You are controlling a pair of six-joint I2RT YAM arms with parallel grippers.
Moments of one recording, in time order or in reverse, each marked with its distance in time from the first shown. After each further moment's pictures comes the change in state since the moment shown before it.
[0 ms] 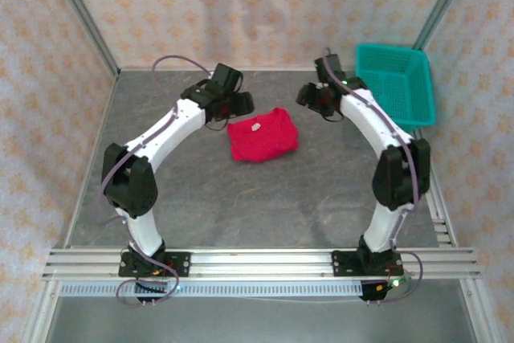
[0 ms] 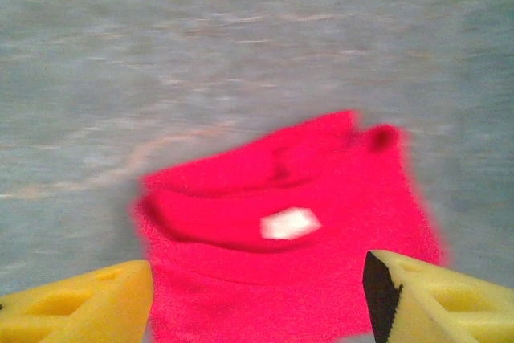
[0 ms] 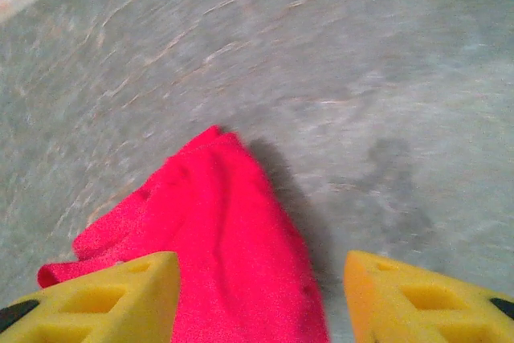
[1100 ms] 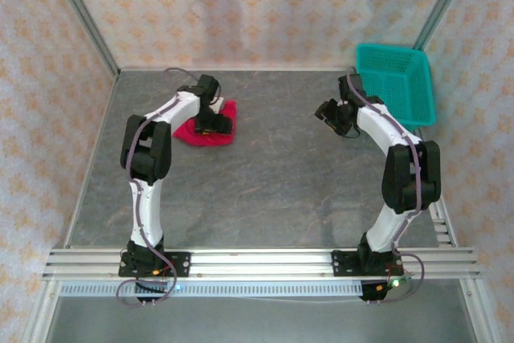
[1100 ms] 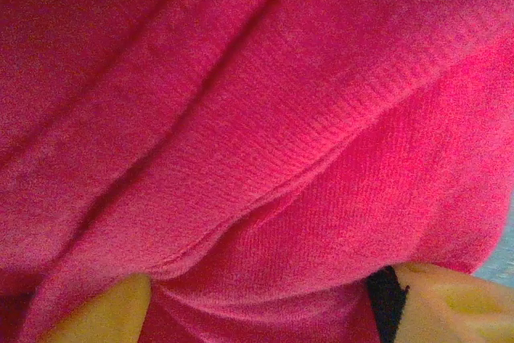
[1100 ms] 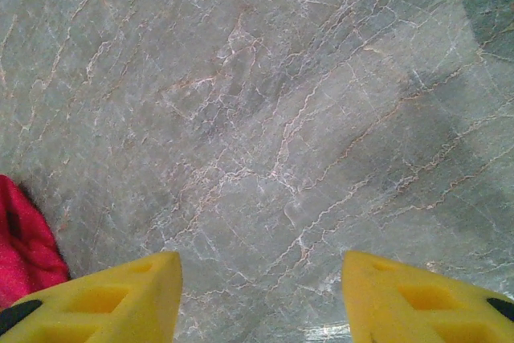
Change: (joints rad) left arm 0.282 0.359 0.074 -0.181 0.175 0.554; right arm -0.135 -0.031 -0.248 0.144 -0.135 0.111
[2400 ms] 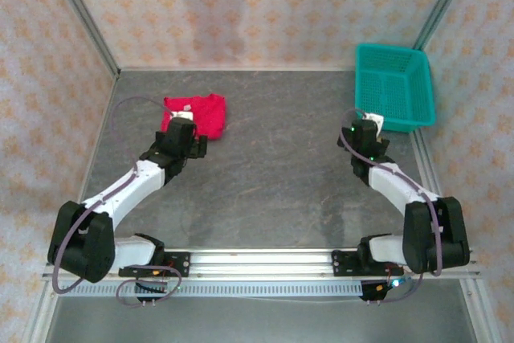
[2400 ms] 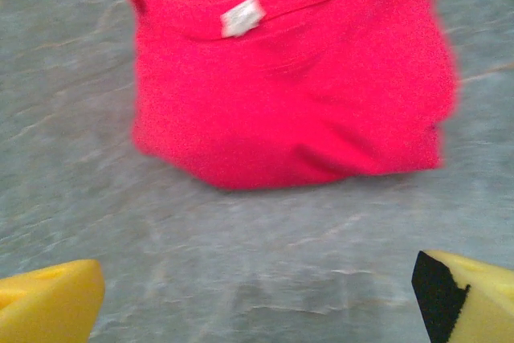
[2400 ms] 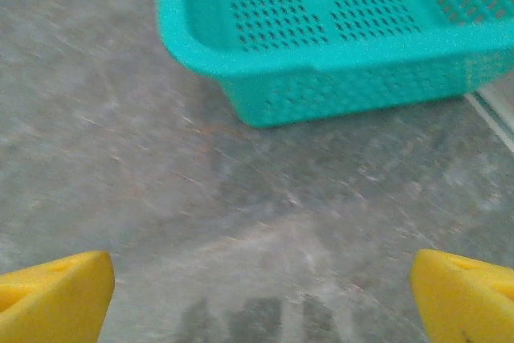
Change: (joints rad) left arm -0.097 -0.886 -0.944 0.630 -0.560 0.006; right arm 0.000 -0.456 -0.720 0.632 0.614 -0.486
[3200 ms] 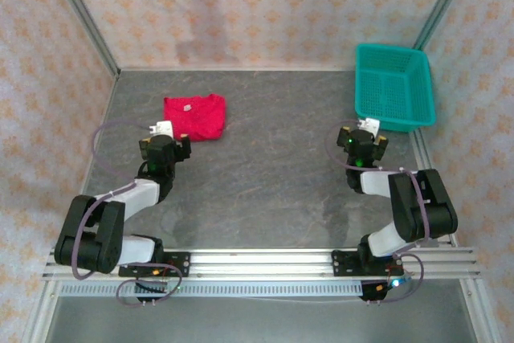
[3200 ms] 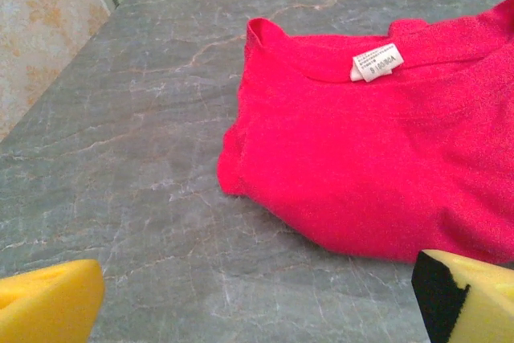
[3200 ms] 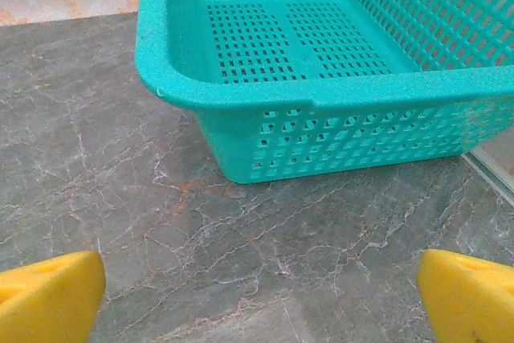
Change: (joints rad) left arm 0.185 0.058 -0.330 0.697 0.051 0.071; right arm -0.010 0.213 -0.152 0.608 0.060 -0.129
